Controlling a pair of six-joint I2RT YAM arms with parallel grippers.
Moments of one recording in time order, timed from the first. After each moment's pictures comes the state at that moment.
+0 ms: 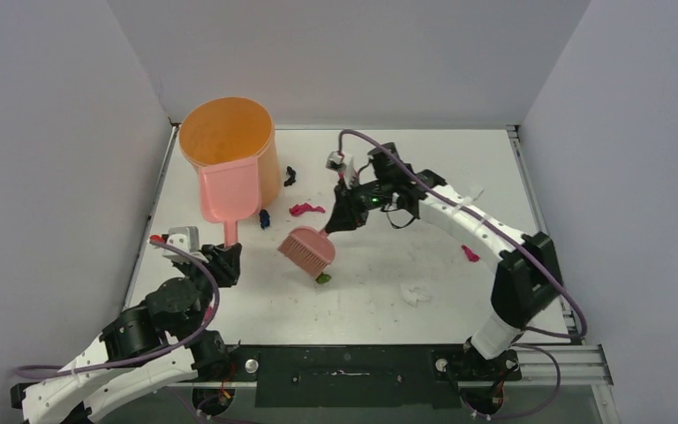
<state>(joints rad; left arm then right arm) -1.10 0.32 0.70 -0.61 -0.90 -0.52 0.58 1.57 1.31 -0.47 -0.85 -0.06</state>
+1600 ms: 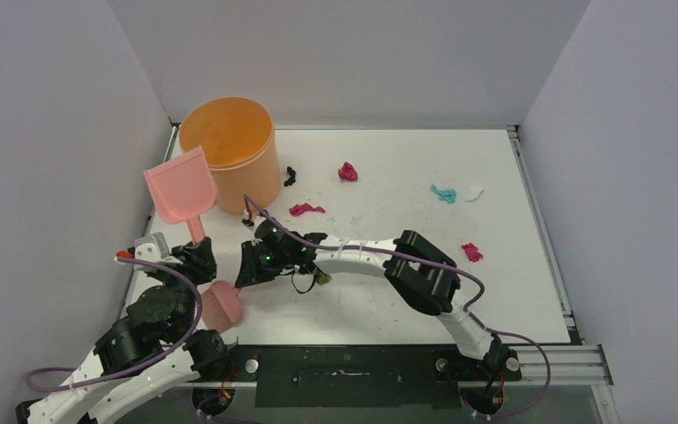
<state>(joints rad) -1.02 0.17 0.65 -0.54 -1.14 -0.44 1.14 2.24 1.66 -0.07 -0.33 0.83</state>
